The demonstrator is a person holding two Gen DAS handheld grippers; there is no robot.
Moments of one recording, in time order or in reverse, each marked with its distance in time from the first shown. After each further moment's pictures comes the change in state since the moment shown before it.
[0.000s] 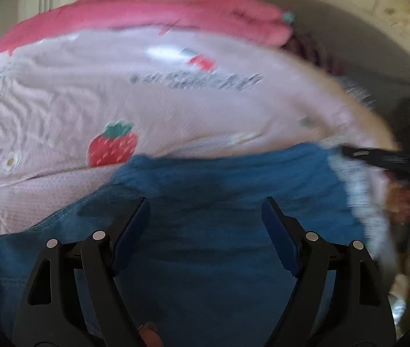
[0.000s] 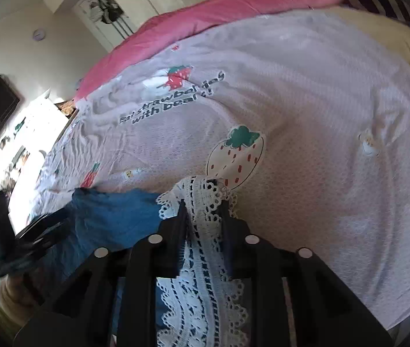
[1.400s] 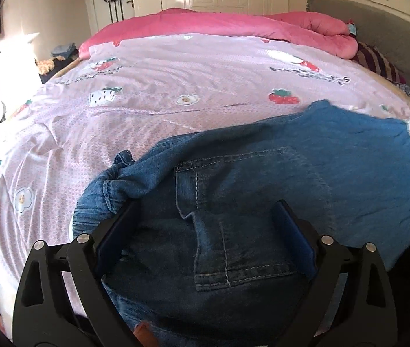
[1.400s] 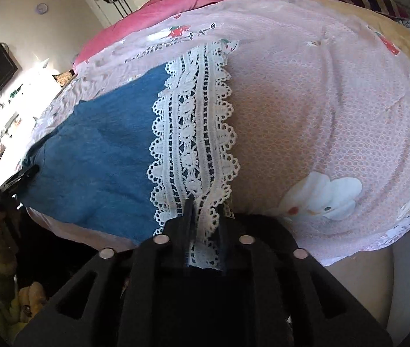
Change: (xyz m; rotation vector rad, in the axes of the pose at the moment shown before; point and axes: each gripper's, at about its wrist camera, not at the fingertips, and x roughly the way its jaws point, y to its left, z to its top) left arm -0.110 0.110 -0.105 -0.070 -0.109 0.308; right arm -0.051 0.001 -0.131 -0.060 0.057 -0.074
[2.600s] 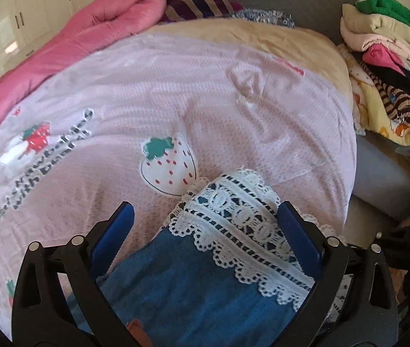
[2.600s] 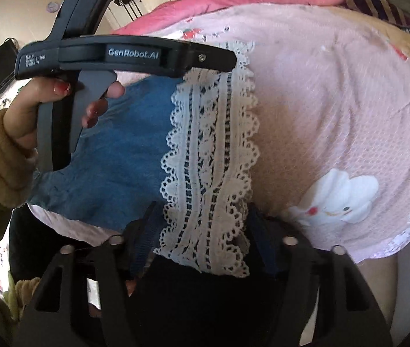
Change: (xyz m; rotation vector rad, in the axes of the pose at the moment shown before) left arm 0.095 -0.371 0.115 0.654 0.095 -0.545; right arm 0.021 0.011 -0.014 -0.037 -0.002 0.035
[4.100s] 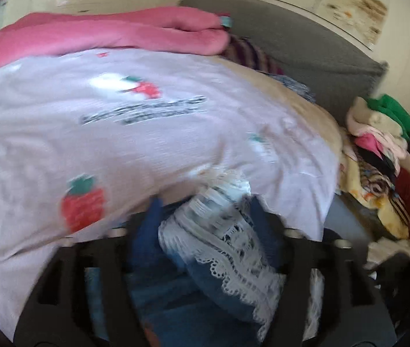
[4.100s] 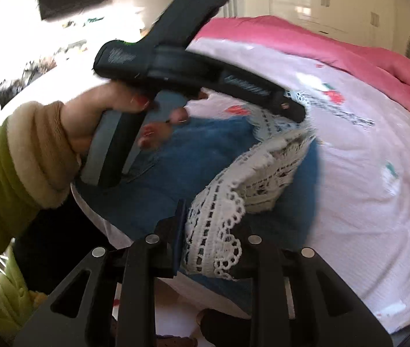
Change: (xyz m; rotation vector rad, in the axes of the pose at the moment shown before) left arm -0.133 0.159 -0.136 -0.408 -0.219 -0.118; right arm 0.041 0.241 0.040 -0.542 0.003 0.062
